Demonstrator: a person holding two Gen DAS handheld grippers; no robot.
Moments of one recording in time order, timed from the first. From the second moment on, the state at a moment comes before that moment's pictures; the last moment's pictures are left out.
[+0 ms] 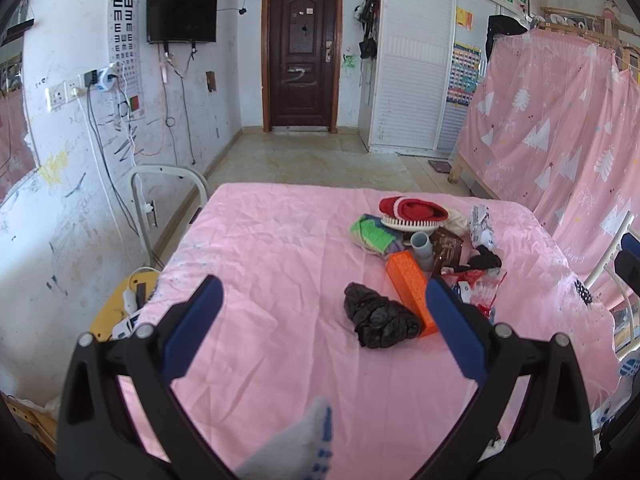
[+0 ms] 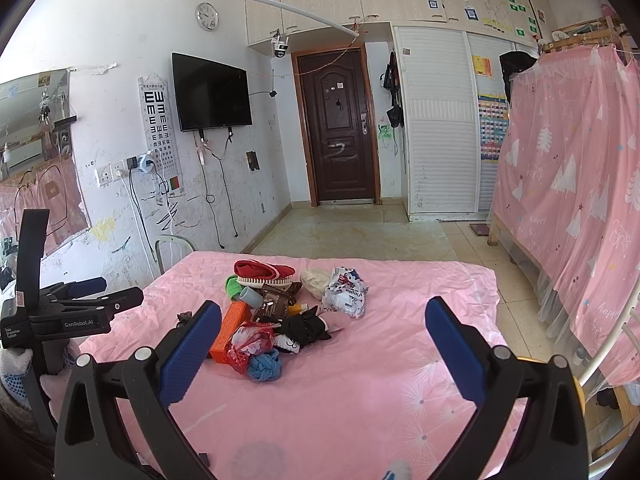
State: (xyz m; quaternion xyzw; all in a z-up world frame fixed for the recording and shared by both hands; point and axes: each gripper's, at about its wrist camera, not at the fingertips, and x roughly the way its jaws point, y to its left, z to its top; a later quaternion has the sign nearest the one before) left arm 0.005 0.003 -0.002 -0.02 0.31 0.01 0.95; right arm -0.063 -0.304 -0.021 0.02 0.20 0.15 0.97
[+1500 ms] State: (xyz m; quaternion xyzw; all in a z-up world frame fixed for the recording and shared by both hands) left arm 0.076 -0.019 -0.074 -0.03 0.42 -0.08 0.90; right arm 0.025 -0.217 -0.087 -0.03 0.38 0.26 0.89
